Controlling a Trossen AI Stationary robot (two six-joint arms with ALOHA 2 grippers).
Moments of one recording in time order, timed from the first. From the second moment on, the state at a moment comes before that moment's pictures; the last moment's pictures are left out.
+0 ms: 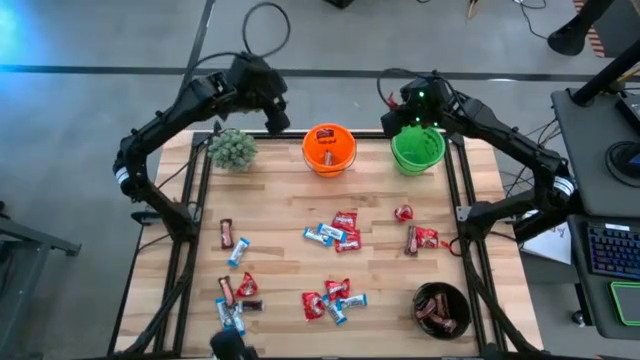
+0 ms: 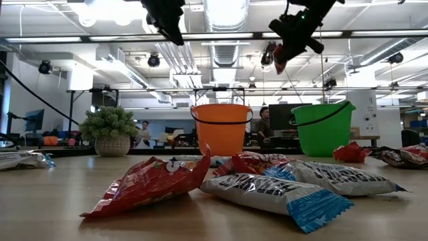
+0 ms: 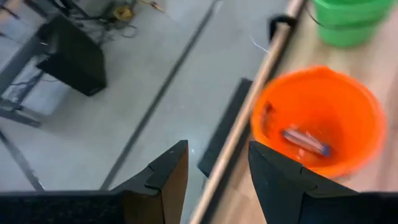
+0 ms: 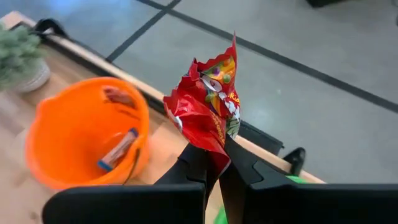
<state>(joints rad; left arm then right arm) 0.61 1.57 1.82 -0.90 -0.20 0.35 -0.71 1.34 1.38 -0.73 0.15 0.23</state>
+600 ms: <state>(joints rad) 0.83 1.57 1.82 -0.72 -0.19 0.36 -0.86 1.45 1.40 -0.73 0.11 0.29</state>
